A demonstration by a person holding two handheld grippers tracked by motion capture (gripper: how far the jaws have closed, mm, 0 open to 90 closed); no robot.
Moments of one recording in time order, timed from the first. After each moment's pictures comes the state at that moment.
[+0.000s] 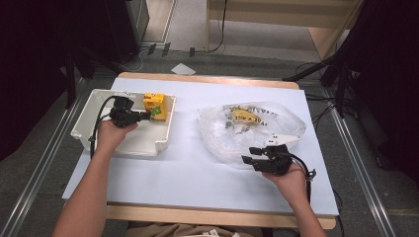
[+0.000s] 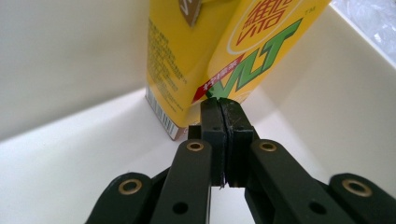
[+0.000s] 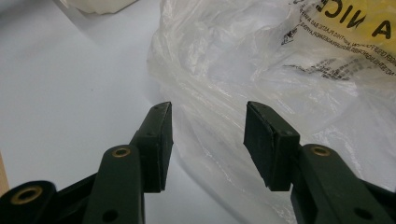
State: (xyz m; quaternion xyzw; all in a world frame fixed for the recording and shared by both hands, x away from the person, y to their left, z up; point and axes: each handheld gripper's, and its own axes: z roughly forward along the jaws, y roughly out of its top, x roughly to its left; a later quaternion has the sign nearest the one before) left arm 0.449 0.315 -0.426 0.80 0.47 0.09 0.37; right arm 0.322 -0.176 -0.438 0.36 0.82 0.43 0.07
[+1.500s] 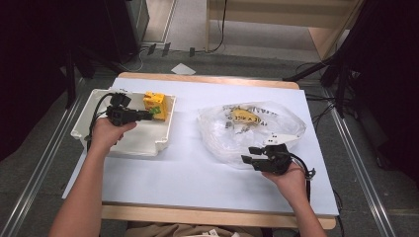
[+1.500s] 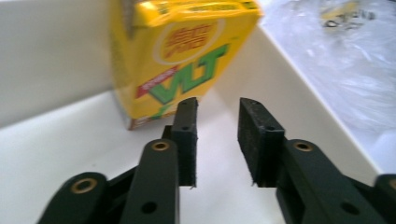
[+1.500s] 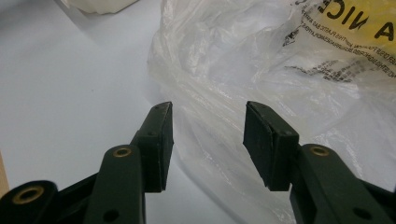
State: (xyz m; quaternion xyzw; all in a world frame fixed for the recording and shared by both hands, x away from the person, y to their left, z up) left arm 0.437 0.311 -0.398 0.79 0.46 0.04 0.39; right arm 0.324 -0.175 -0.438 0.36 0.82 0.43 0.07
